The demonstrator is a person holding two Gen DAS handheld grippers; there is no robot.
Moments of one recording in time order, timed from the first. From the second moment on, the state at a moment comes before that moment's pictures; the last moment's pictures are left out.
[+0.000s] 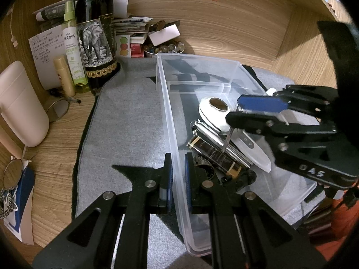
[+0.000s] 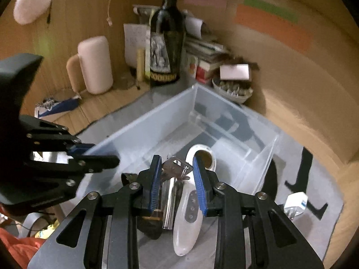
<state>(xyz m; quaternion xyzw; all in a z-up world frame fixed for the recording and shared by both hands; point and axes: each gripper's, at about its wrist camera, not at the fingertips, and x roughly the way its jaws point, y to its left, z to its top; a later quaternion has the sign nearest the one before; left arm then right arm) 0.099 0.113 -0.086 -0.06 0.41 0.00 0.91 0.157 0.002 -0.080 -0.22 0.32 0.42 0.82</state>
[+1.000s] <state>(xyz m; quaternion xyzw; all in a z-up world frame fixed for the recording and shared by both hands) 0.097 0.113 -0.085 -0.06 0.42 0.01 0.91 0.193 -0.087 -0.051 -0.17 0.30 0.30 0.89</state>
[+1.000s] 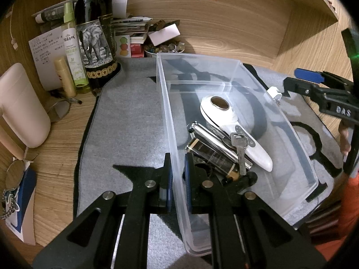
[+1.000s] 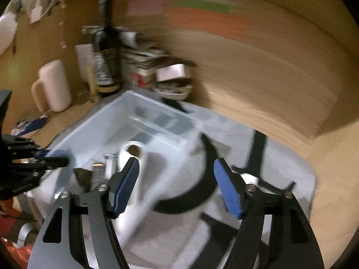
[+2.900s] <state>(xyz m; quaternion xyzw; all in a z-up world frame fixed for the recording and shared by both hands) 0.097 0.113 -0.085 -0.06 0.42 0.02 0.91 0.192 -0.100 -0.034 -0.12 0.28 0.31 0.90</state>
